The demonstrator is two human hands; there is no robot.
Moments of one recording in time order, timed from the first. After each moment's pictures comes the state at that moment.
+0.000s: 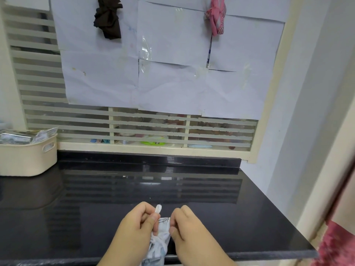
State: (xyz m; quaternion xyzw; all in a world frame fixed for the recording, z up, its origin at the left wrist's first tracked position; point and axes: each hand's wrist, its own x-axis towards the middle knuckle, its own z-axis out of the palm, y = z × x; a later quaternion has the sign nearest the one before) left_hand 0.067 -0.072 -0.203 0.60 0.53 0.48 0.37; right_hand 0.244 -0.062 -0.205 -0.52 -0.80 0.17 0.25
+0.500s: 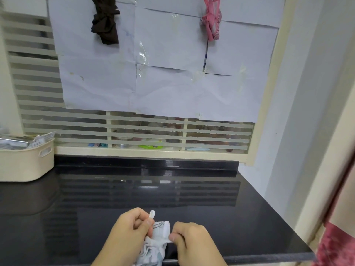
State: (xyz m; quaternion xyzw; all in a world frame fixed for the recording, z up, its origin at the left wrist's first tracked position) left_hand 0.059 -0.068 -0.194 0.58 0.59 0.43 0.36; right_hand 0.249 -0.061 -0.207 -0.60 -0.75 0.19 0.20
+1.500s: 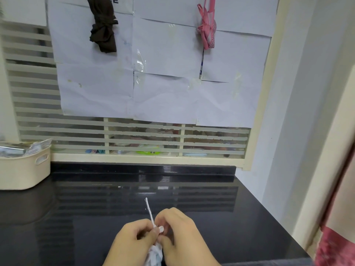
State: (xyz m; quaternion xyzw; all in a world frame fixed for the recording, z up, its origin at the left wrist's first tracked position) left_hand 0.070 -0.074 -0.187 0.61 0.57 0.40 0.38; right_hand 0.231 -0.066 -0.181 -0.49 -0.79 0.17 0.33
